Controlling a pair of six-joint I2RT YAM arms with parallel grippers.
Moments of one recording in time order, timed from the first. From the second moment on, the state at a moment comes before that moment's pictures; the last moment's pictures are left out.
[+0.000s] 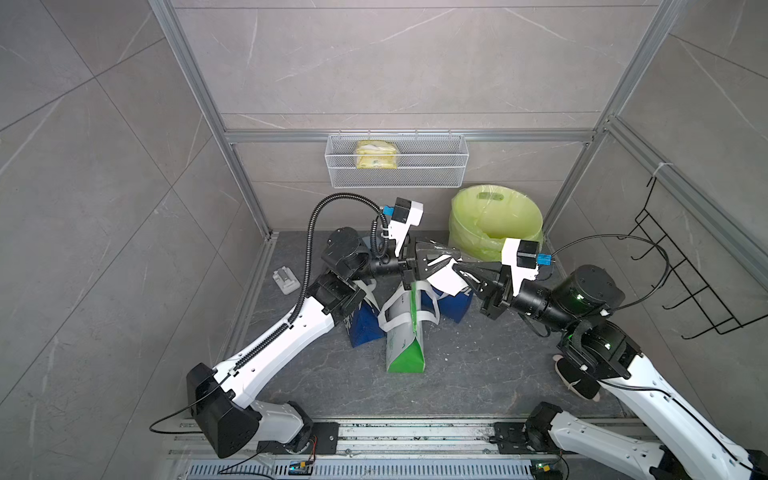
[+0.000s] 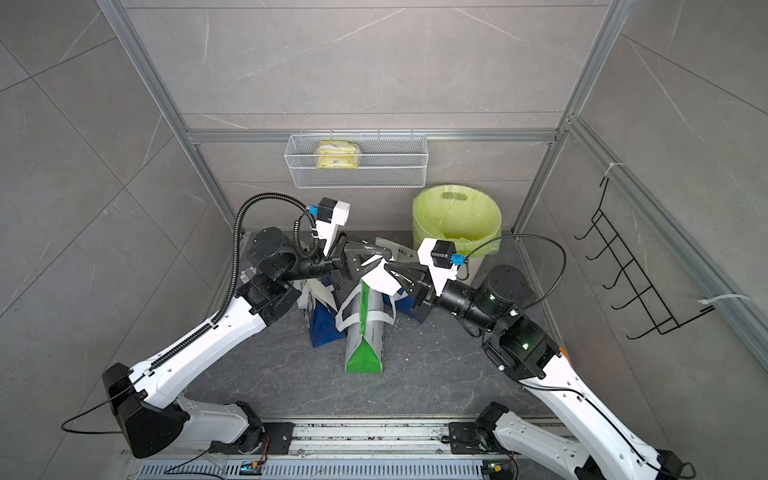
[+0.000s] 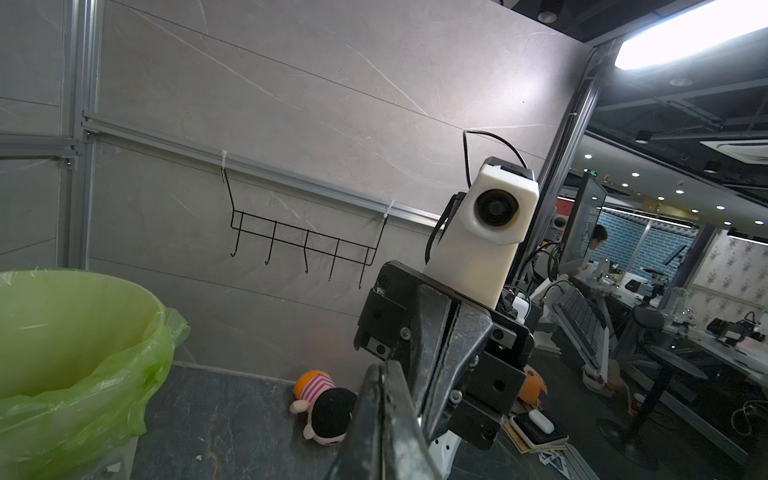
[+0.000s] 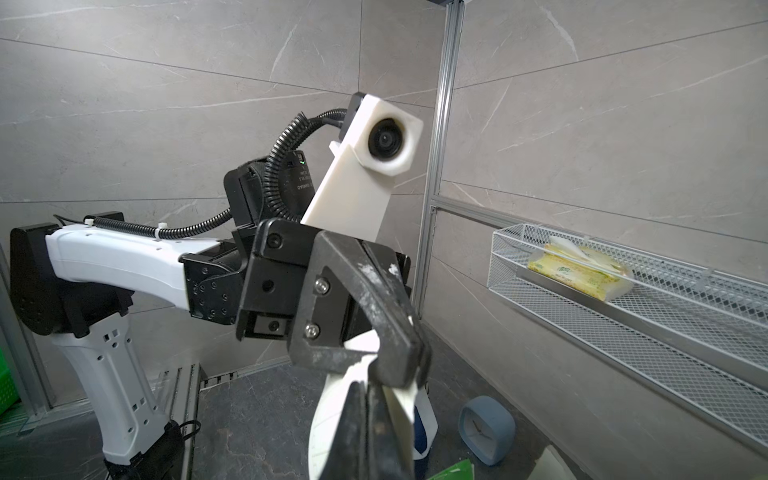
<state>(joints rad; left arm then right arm) -0.76 1.36 1.37 0.38 0.88 -0.58 0.70 0.92 1.20 -0.11 -0.40 -0.03</state>
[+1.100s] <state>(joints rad) -0.82 1.35 0.95 0.58 0.19 -1.31 0.70 0.88 0.99 -0.12 -0.18 0.71</state>
